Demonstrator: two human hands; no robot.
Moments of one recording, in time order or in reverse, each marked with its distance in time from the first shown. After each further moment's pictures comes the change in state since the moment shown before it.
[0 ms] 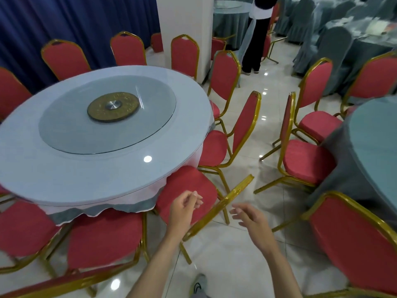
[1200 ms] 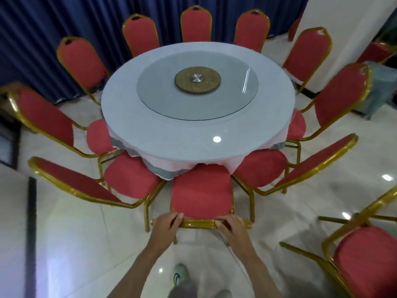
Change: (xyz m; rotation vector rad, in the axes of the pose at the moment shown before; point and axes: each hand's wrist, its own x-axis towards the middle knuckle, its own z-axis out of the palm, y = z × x) left_hand 0.009 -0.062 0.141 0.362 0.514 -0.233; right_hand 0.251 0.077 -0.079 -0.448 -0.755 -0.480
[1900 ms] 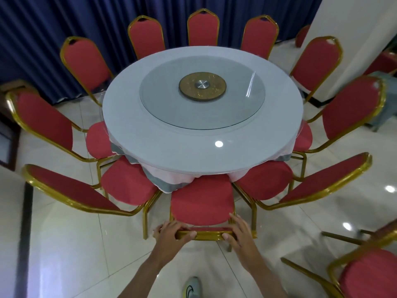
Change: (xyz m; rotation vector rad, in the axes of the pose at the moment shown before) left_hand 0.040 0.012 0.005 0.071 -0.041 -0.095; right_hand 0.050 0.023 -0.021 -0.060 -0.091 -0.007
